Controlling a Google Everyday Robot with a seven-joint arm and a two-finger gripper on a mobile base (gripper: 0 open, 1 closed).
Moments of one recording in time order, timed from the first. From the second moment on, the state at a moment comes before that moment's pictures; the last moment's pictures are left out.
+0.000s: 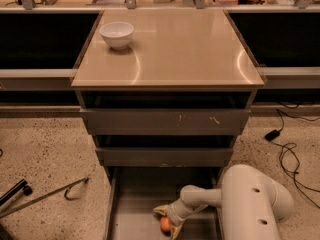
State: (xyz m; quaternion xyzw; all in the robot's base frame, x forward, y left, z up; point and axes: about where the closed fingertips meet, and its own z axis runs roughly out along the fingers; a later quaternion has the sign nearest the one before) arm 0.463 -0.022 0.116 -0.85 0.43 0.20 0.21
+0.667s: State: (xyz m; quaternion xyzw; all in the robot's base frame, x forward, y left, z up) arm 0.463 -0.022 0.116 -0.85 0.43 0.20 0.21
